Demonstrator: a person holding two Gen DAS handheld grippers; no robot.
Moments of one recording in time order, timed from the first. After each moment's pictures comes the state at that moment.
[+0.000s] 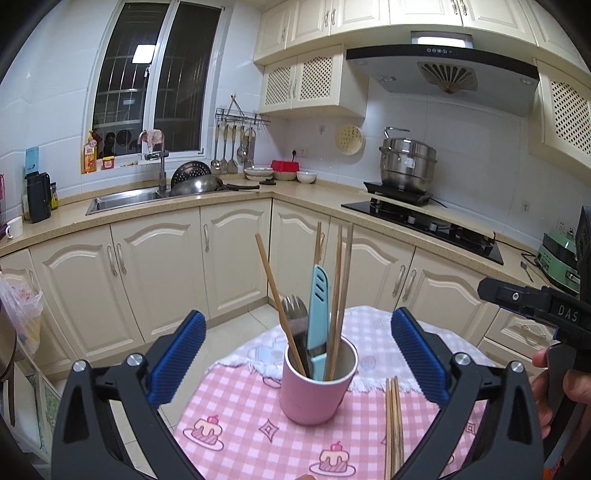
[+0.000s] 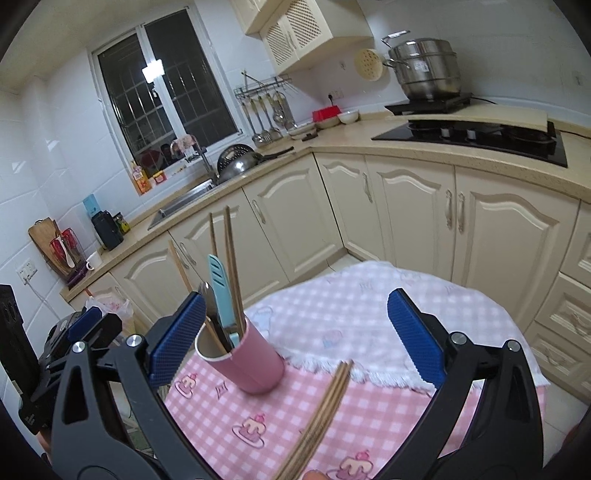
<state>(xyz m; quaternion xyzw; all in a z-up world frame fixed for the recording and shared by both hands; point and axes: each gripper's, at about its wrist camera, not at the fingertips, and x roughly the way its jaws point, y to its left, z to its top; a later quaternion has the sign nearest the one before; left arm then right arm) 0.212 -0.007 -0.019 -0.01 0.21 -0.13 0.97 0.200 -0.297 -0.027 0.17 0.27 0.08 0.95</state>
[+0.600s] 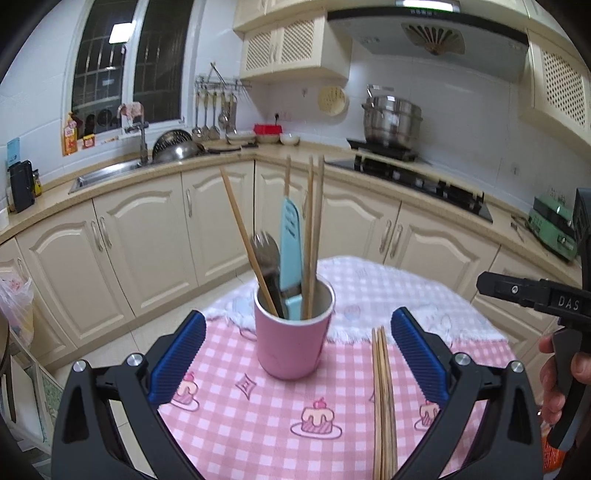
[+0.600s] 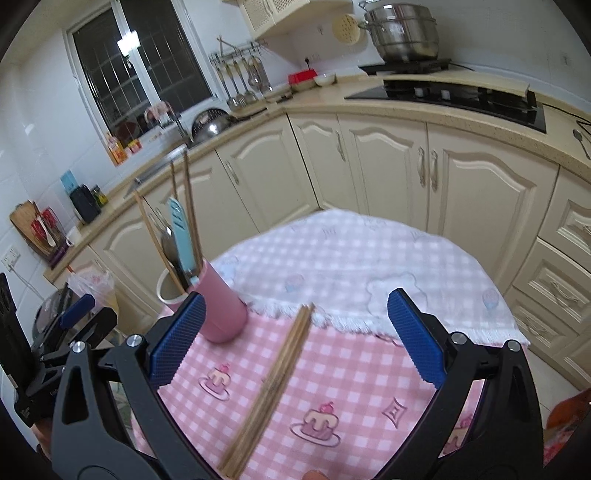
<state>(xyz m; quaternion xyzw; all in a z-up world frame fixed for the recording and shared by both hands) 0.205 -0.033 -0.061 0.02 0.28 -0.16 0.95 0.183 -0.313 -0.067 0.16 0.35 0.05 0.92</state>
